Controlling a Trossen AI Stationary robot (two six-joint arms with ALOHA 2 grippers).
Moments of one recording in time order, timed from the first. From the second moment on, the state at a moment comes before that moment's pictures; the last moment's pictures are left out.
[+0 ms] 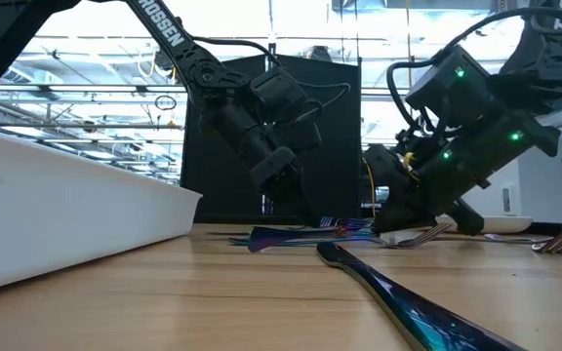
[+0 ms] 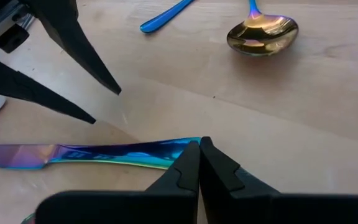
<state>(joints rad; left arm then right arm) 0.22 2.03 1.18 -0.02 0.24 0.22 0.13 1.75 0.46 0.39 0.62 1.12</state>
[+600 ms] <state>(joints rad) 0.14 1.95 1.18 -0.07 0.13 0.11 0.14 1.75 0.46 0.37 0.61 1.20</state>
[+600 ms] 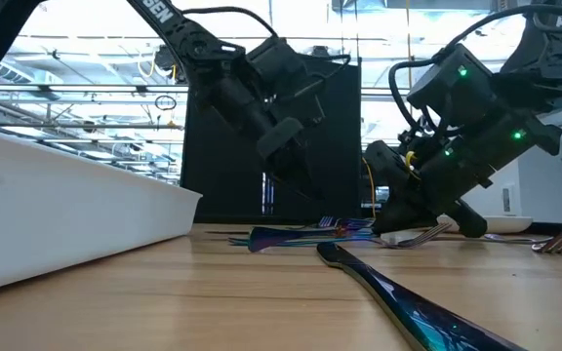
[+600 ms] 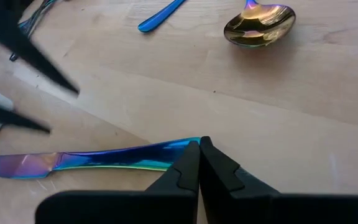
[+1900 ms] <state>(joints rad) 0.01 2.01 1.17 -0.07 -0.14 -0.07 0.14 1.75 0.46 0.36 0.60 1.21</state>
